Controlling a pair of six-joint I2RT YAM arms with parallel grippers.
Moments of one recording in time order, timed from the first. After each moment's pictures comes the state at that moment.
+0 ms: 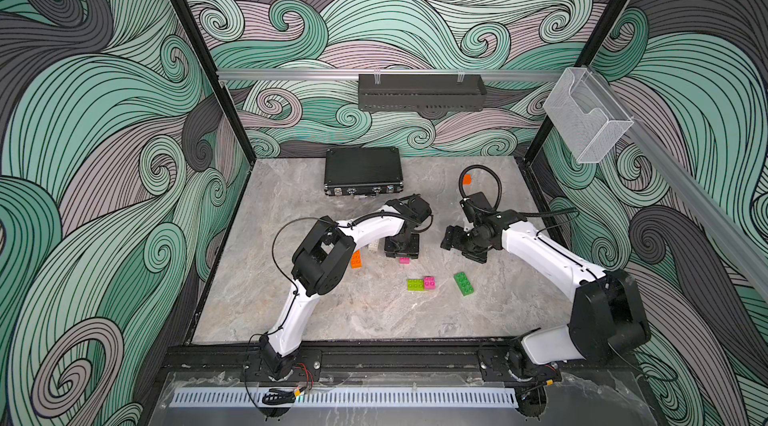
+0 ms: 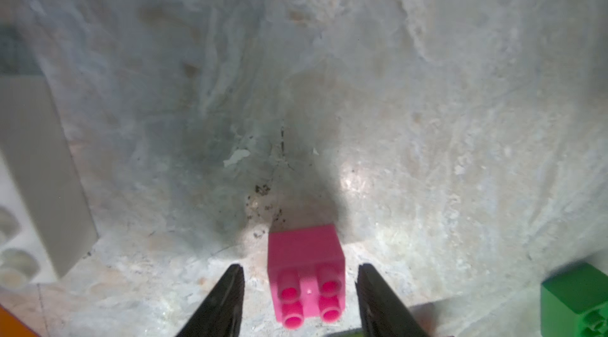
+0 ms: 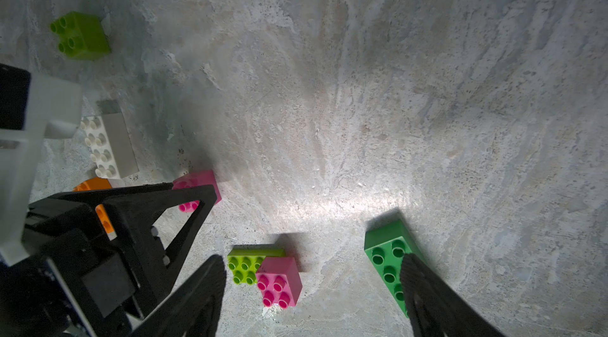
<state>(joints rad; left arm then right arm) -0.81 2.18 1.71 -0.97 0.03 -0.70 0.38 1.45 1.02 -0.81 -0.13 0.65</state>
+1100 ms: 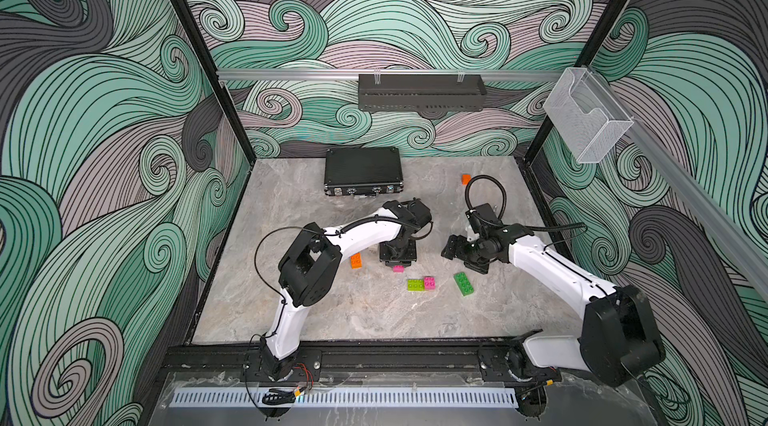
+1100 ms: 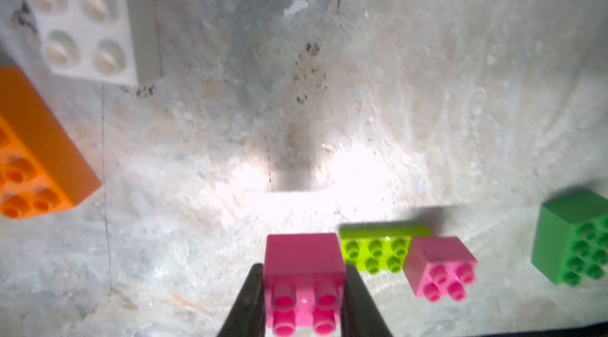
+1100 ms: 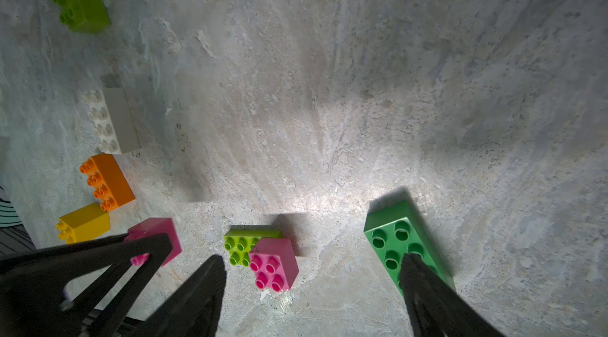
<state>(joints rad) -0.86 2.01 1.64 -1.13 0.05 -0.86 0.37 1.35 0.85 -0.71 -0.21 0.67</state>
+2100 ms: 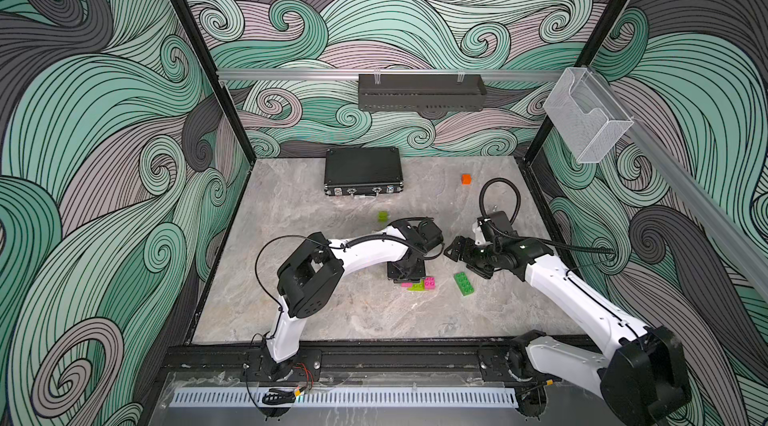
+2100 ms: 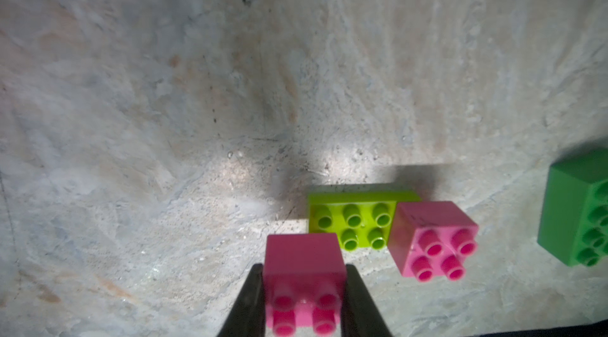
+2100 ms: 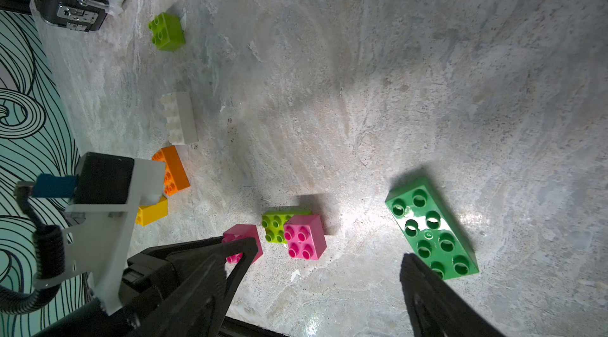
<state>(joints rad) -0.98 1.99 1.51 -0.98 0.01 -0.99 0.37 1.15 0.78 -0.69 -0.24 0.74</state>
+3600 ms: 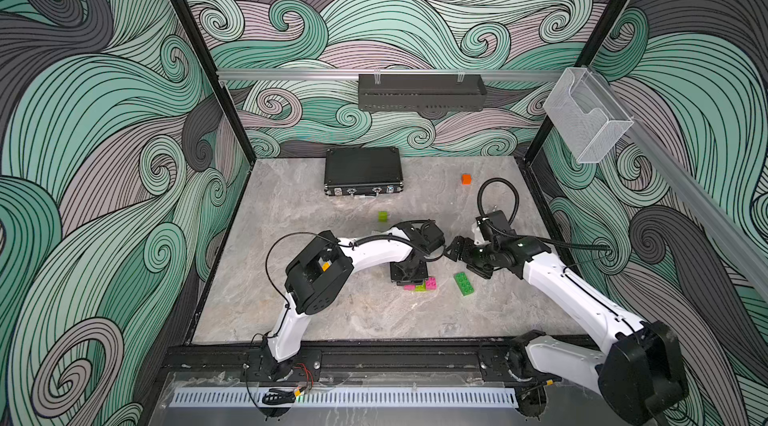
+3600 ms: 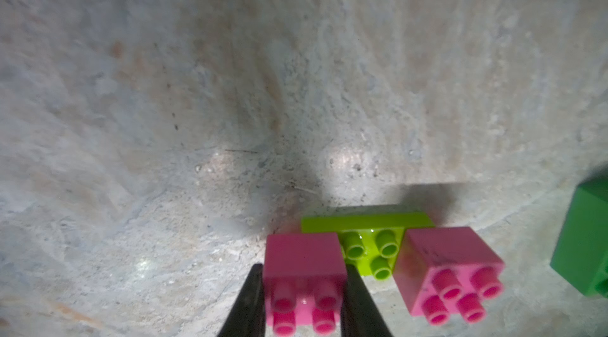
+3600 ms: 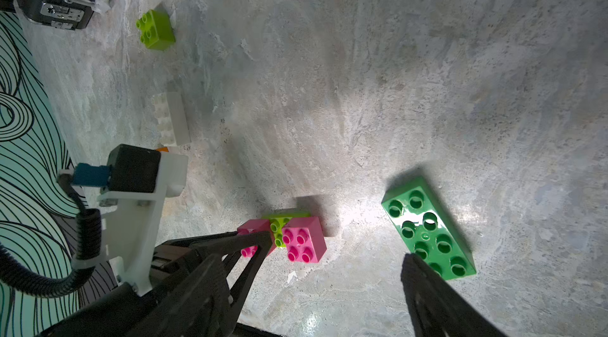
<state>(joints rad) -0.98 2.06 1.53 -0.97 0.05 -1.01 0.37 1.17 0.79 -0.69 -0.24 0.74</state>
